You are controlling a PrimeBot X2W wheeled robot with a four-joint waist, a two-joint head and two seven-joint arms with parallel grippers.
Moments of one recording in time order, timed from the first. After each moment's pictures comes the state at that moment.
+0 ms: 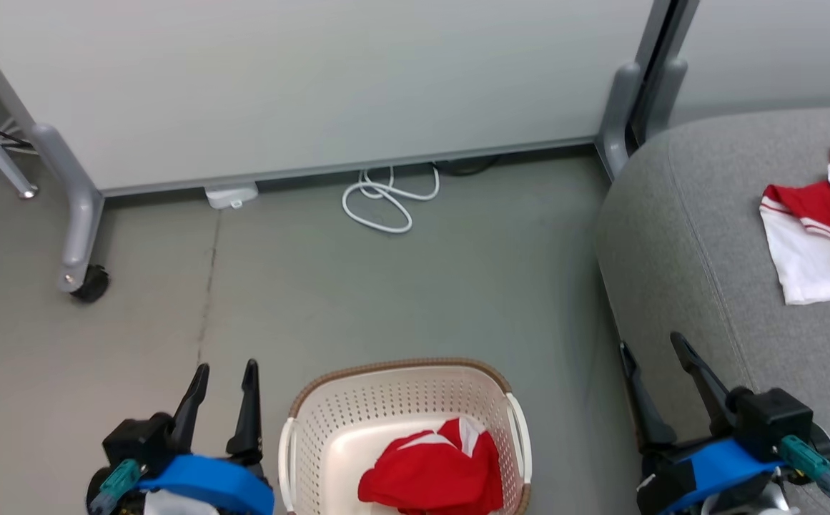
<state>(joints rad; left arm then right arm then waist) -0.09 0.13 -0.15 0.43 -0.39 -0.13 -0.26 0.00 -0.05 0.03 0.08 0.12 0.13 -0.09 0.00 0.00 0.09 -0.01</state>
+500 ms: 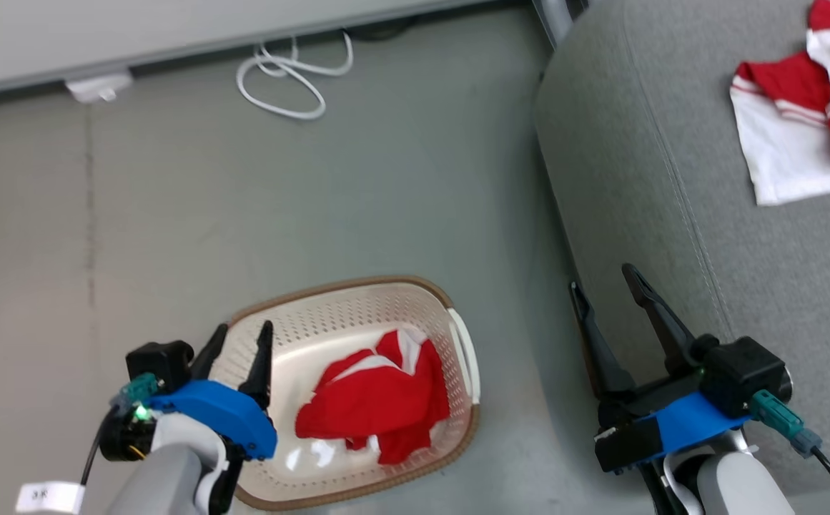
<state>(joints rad) -0.38 0.17 -0.35 0.76 -0.57 -0.13 -0.20 -0.14 -0.05 0.15 0.07 0.15 0.13 -0.14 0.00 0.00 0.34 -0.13</state>
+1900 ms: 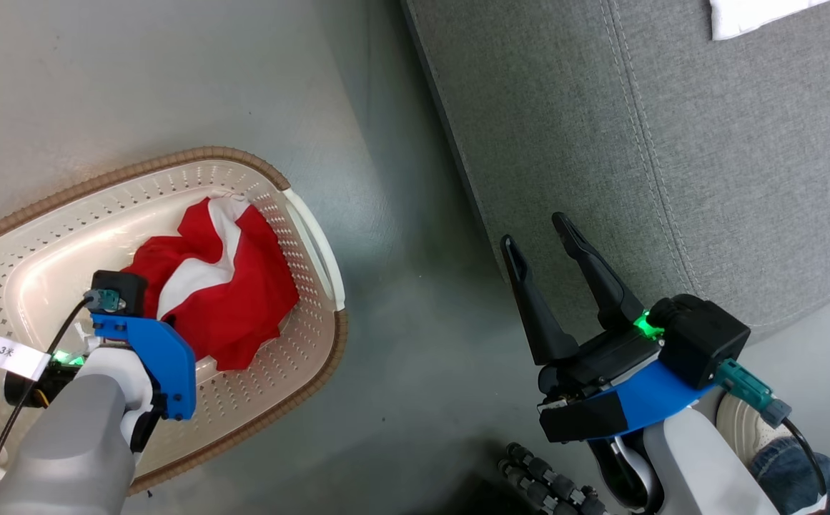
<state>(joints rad) -0.71 0.32 -0.63 1.14 -0.59 -0.12 0.06 -0.31 -0.05 0.33 0.12 0.30 0.13 -0.26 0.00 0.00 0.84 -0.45</state>
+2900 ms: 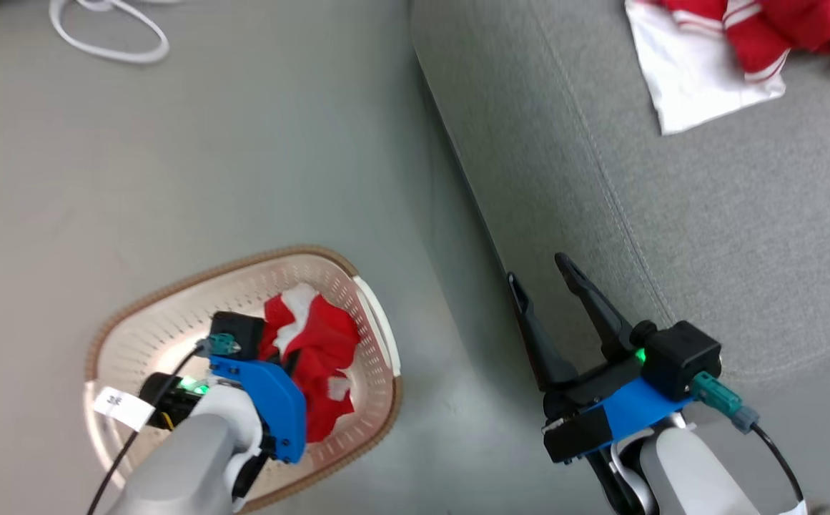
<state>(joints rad) -0.60 0.22 -0.80 0.98 -0.73 -0.13 -0.03 -0.29 -0.05 0.31 0.24 0.25 0.13 -0.26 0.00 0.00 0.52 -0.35</state>
